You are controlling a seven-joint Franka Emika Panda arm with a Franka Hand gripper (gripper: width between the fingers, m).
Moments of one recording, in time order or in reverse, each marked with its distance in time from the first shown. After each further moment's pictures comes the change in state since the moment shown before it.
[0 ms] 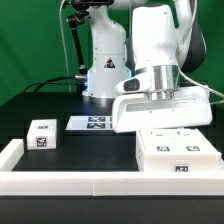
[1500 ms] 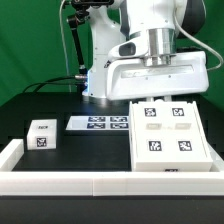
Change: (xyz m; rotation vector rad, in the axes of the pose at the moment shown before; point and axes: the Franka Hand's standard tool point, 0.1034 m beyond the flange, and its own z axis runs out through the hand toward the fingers) arm 0.025 0.006 -0.072 0.022 -0.095 -0.054
